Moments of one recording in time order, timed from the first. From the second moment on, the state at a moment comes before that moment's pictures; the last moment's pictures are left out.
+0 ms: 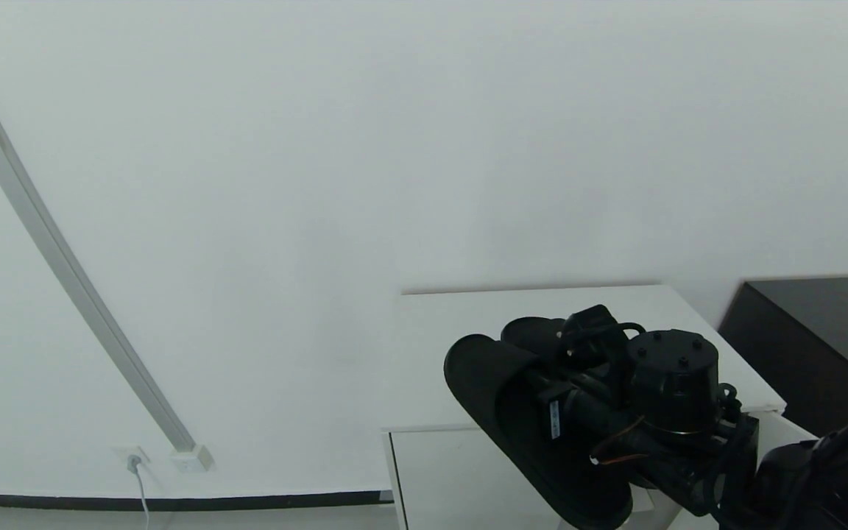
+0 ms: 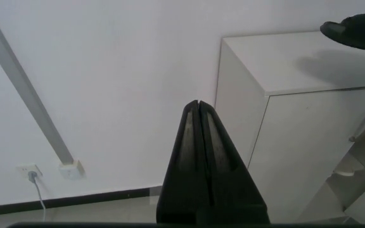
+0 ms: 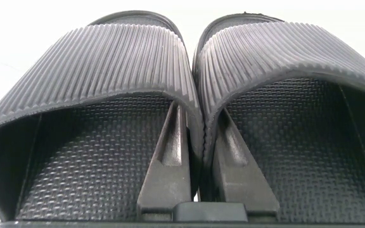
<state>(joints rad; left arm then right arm) 0.00 0.00 0.00 0.00 -0.03 0.03 0.76 1.88 -0.61 -1.03 -0.26 0.09</state>
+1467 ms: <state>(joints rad) 0.00 0.00 0.00 0.00 -0.03 0.02 0.74 1.89 -0.56 -1.03 -0.26 0.01</state>
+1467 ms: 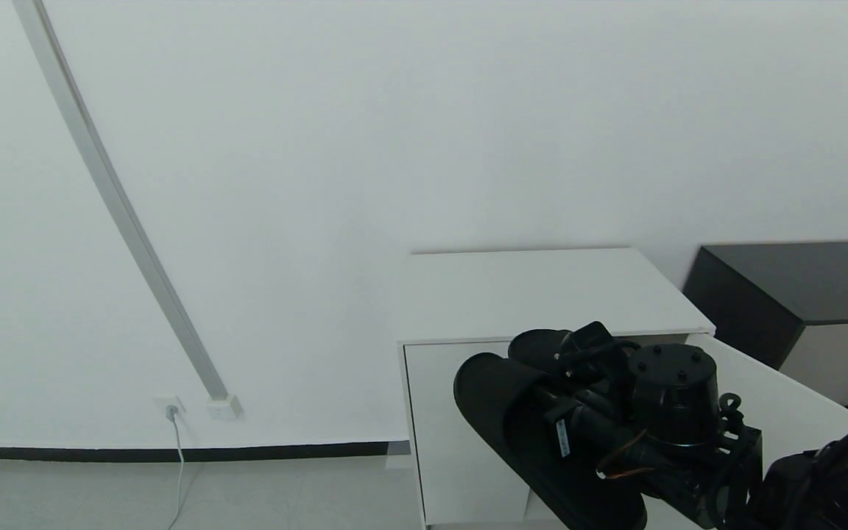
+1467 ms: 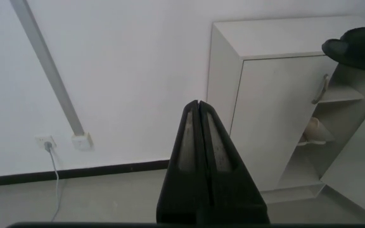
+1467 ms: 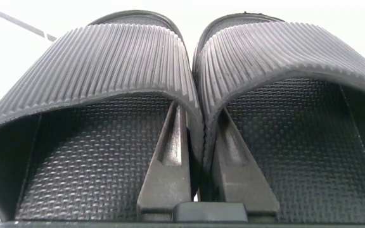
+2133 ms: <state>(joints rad) 0.00 0.00 0.00 0.00 -0.03 0.02 0.74 1.90 -0.56 -1.03 -0.26 0.01</state>
